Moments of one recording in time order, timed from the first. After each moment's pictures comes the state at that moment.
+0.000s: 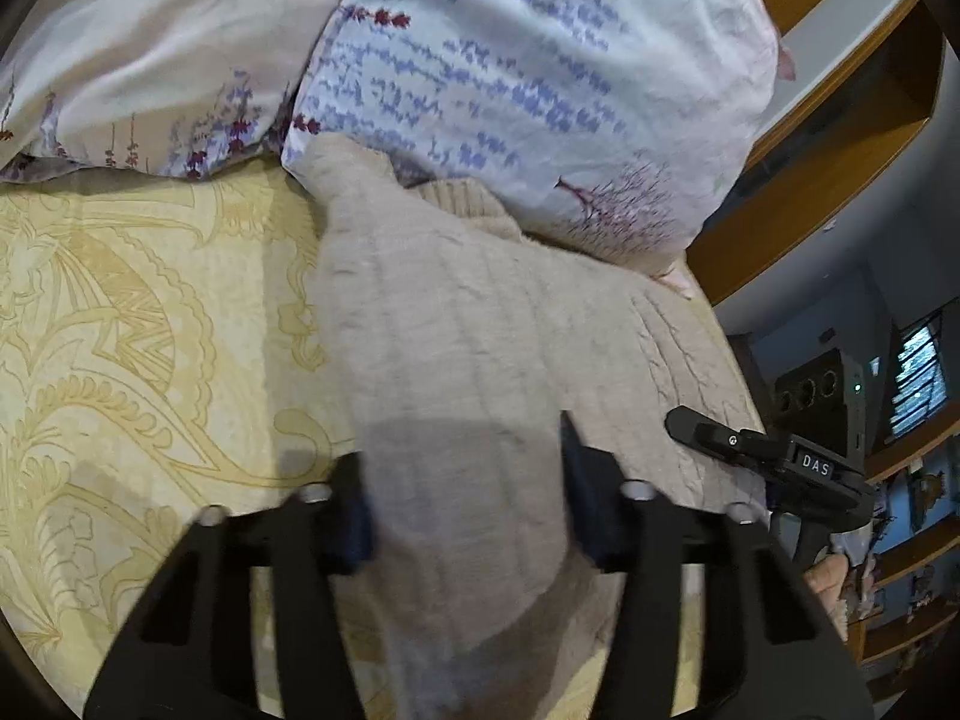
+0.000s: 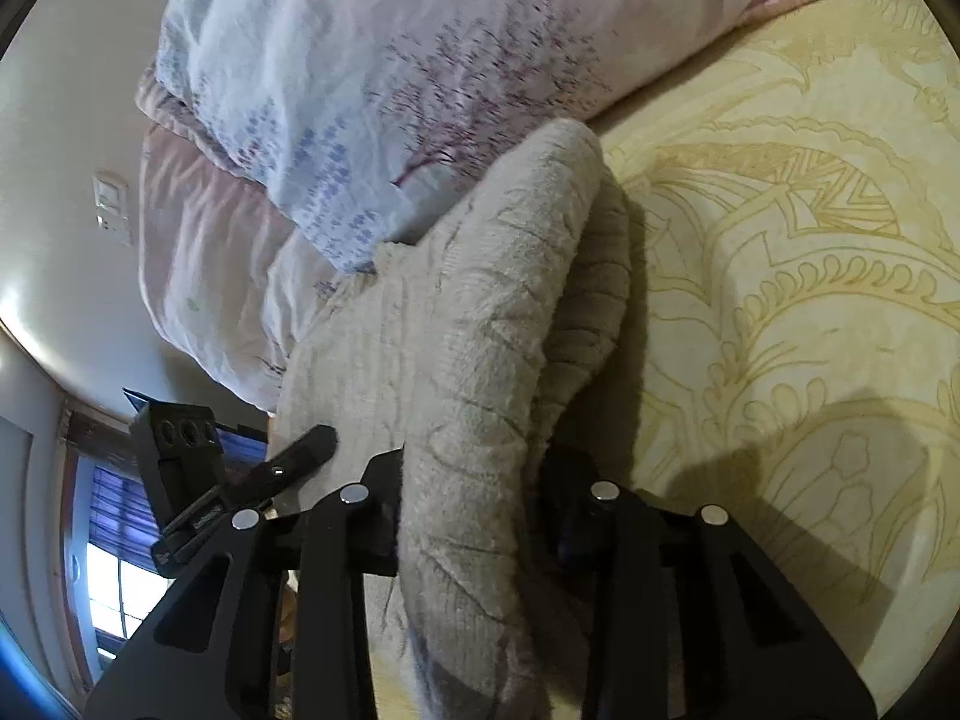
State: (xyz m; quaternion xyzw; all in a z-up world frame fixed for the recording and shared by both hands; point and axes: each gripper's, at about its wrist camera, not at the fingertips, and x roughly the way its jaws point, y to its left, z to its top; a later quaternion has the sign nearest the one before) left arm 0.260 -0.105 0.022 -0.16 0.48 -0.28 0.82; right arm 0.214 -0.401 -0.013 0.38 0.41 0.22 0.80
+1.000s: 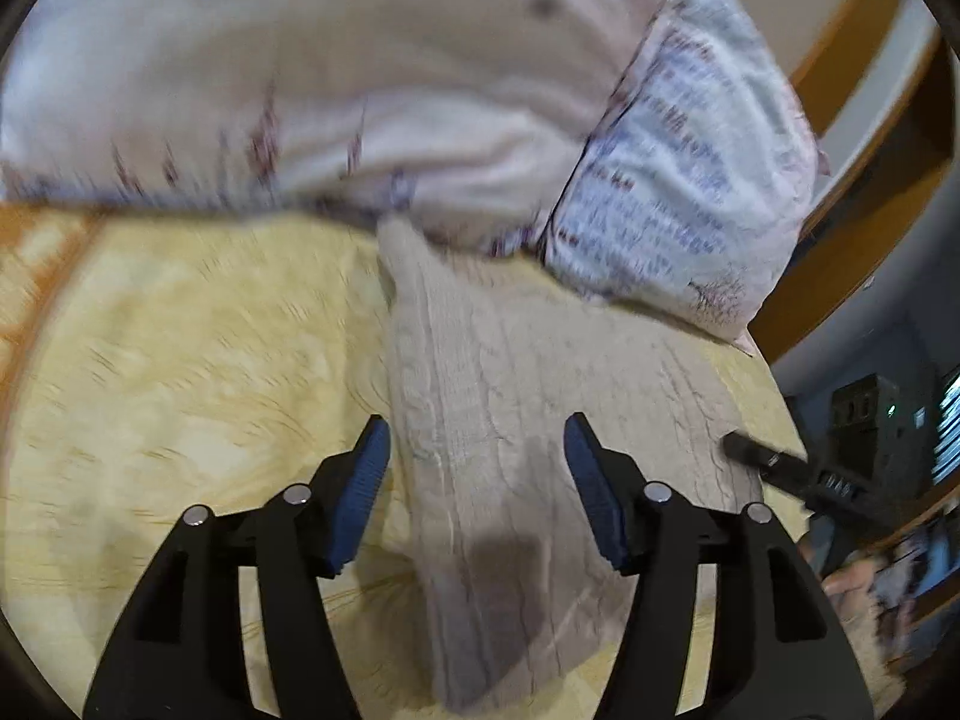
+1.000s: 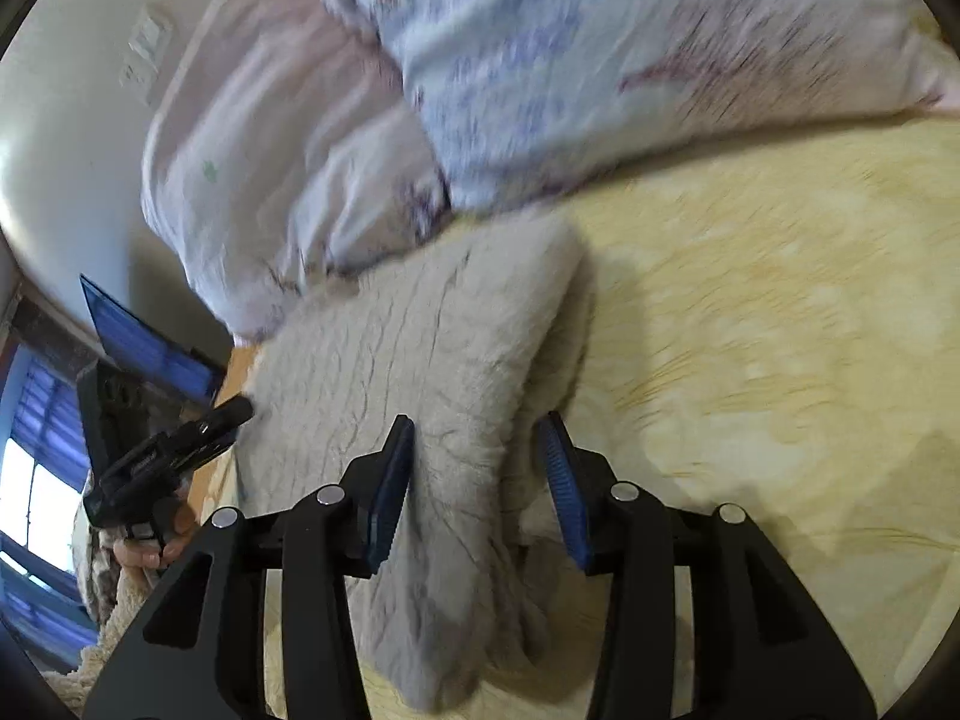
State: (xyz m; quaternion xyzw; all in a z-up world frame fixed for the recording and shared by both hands) left arm 0.208 0.067 0.052 -0.15 0.41 -0.19 0.88; right arm 0.200 -0.277 0.018 0.24 0.40 0.21 0.86
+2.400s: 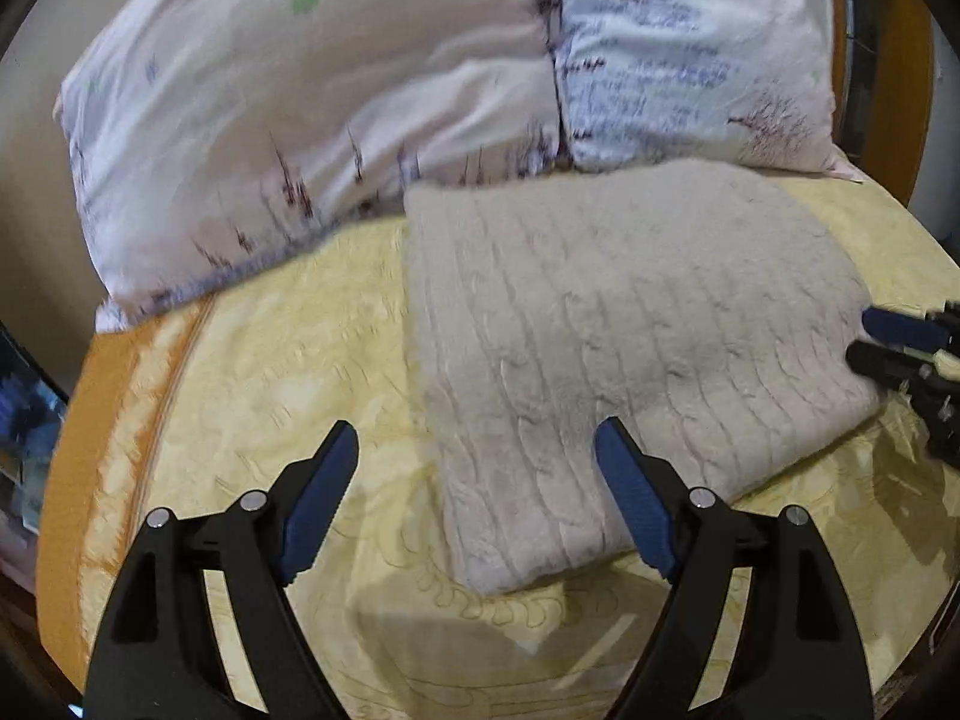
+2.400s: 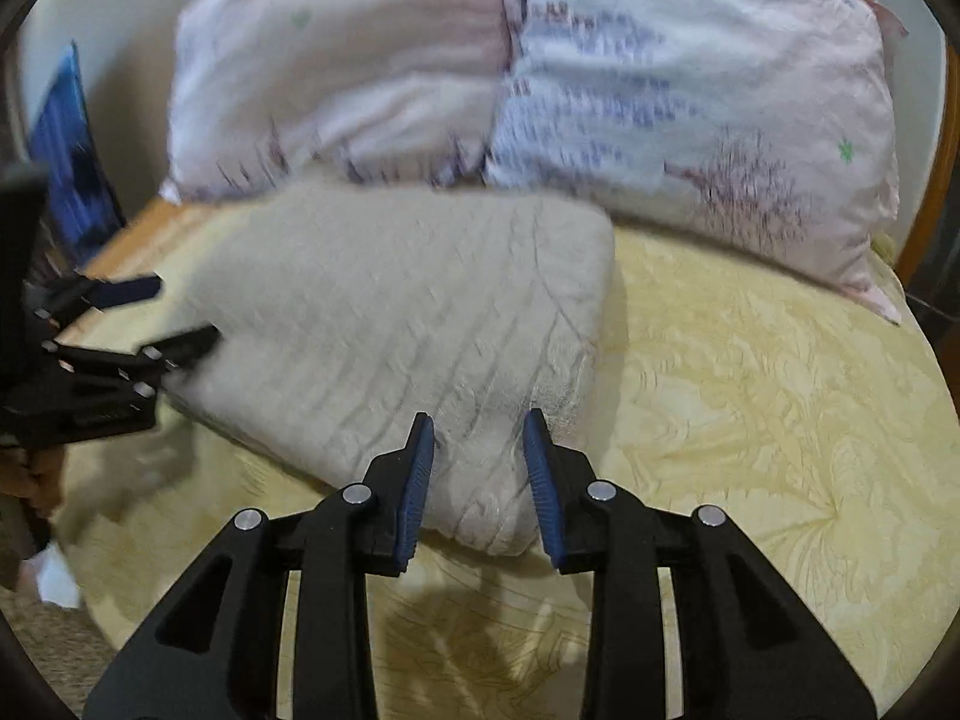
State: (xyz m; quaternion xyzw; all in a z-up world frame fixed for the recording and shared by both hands) left arm 0.145 -0.002 0.028 0.11 0.40 -0.05 0.91; right arm 0.126 -0.194 0.011 -0.05 0.37 0.11 0.92
